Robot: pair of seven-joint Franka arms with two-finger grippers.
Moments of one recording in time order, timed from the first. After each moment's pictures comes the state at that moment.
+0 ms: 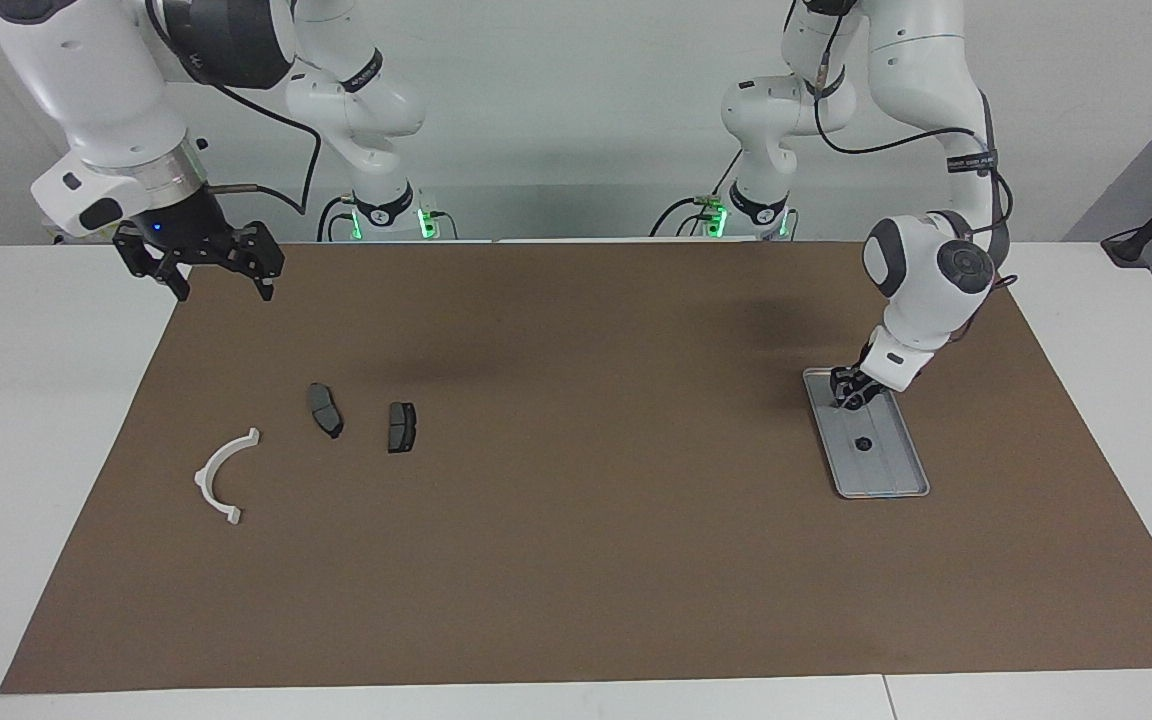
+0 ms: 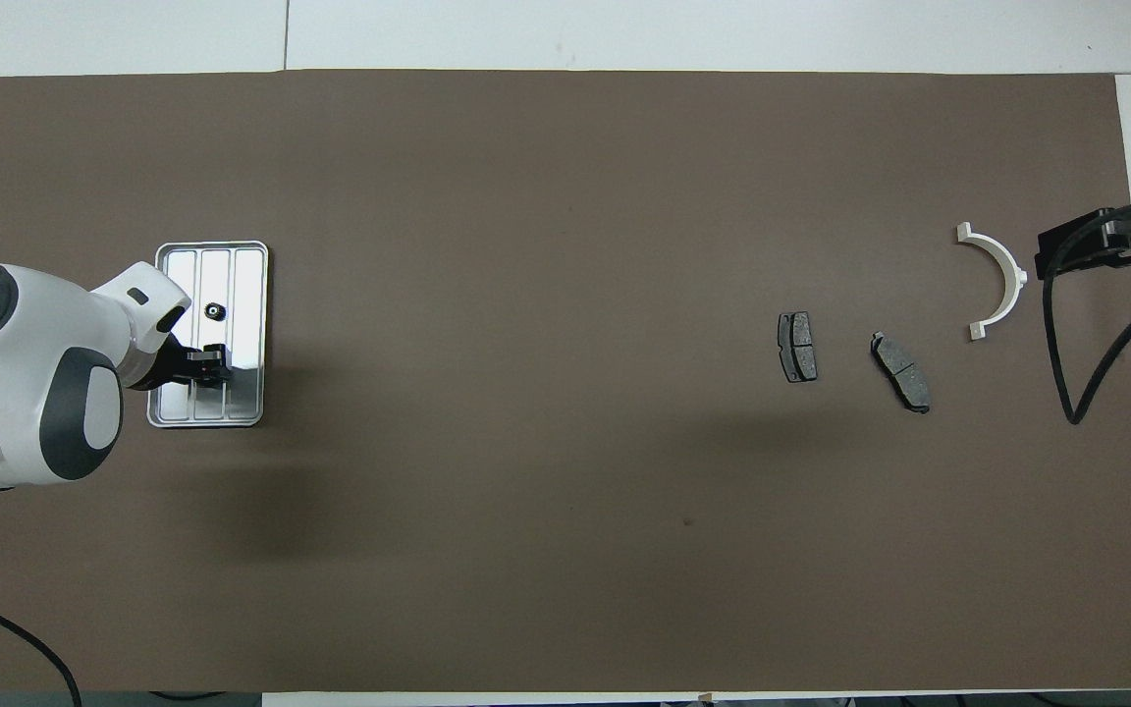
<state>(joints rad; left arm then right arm) 0.00 0.16 0.01 -2.21 0.01 2.33 -0.03 -0.12 0.08 0.12 -1.45 -0.07 1.53 -0.02</state>
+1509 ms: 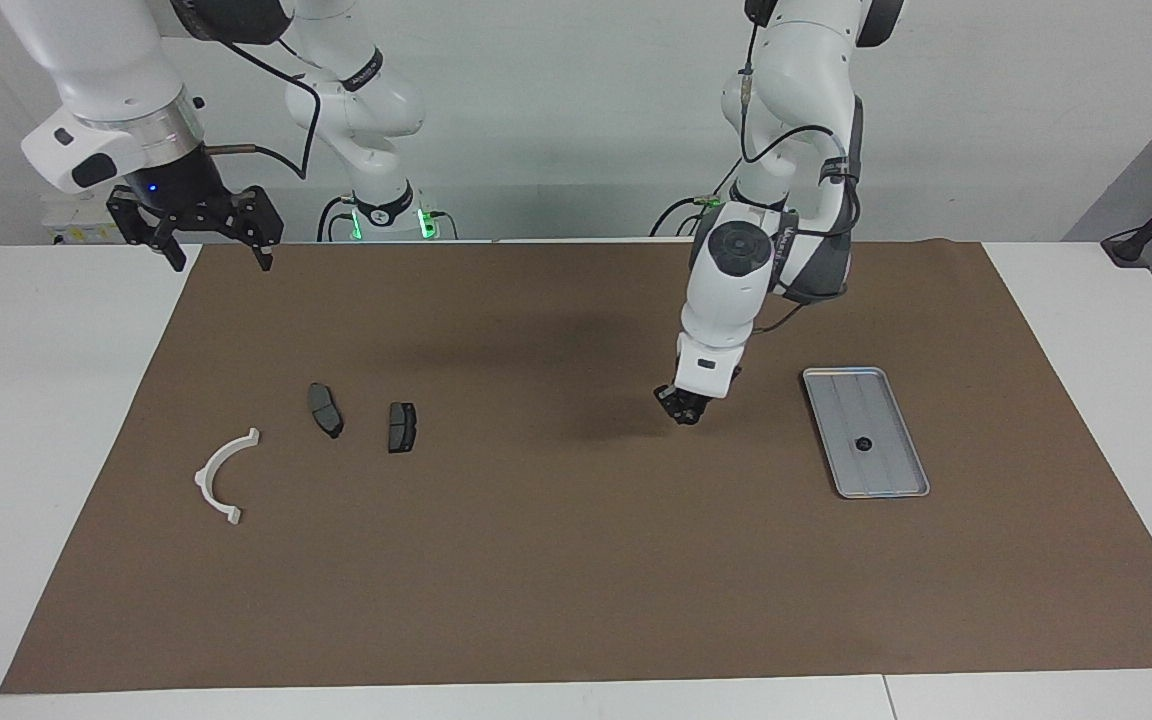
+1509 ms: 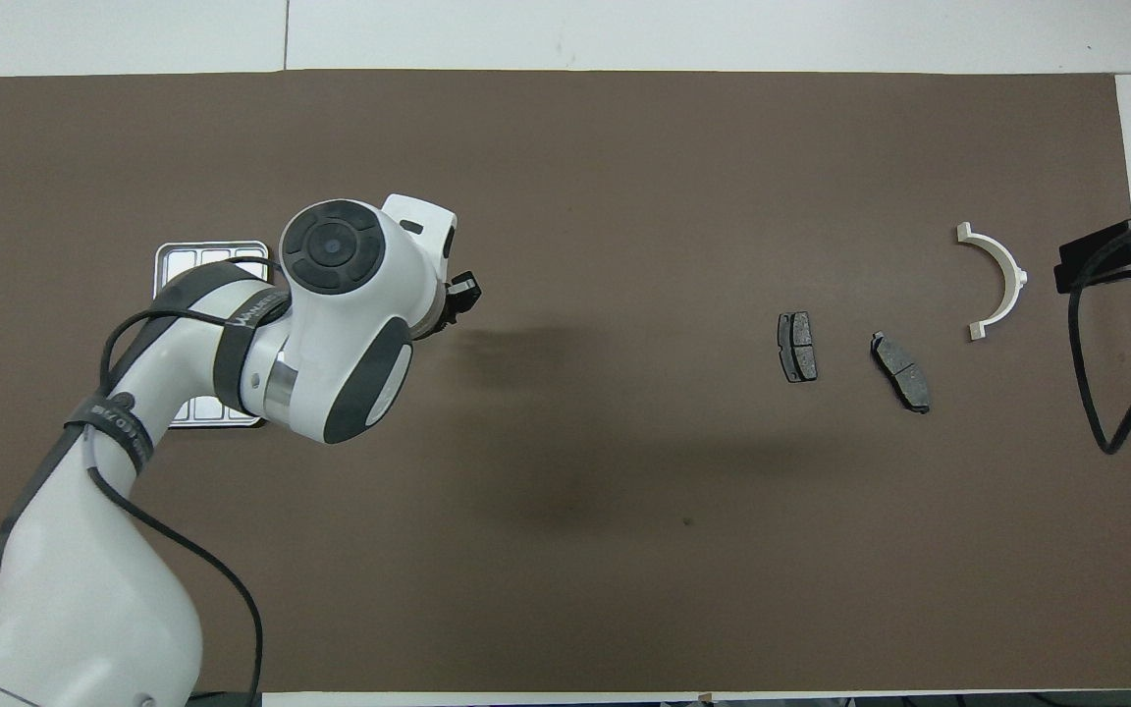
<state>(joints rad) -0.50 0.35 -0.01 -1.80 0.01 2.19 -0.91 -0.12 0.06 0.13 -1.41 -0.07 1.45 -0.02</state>
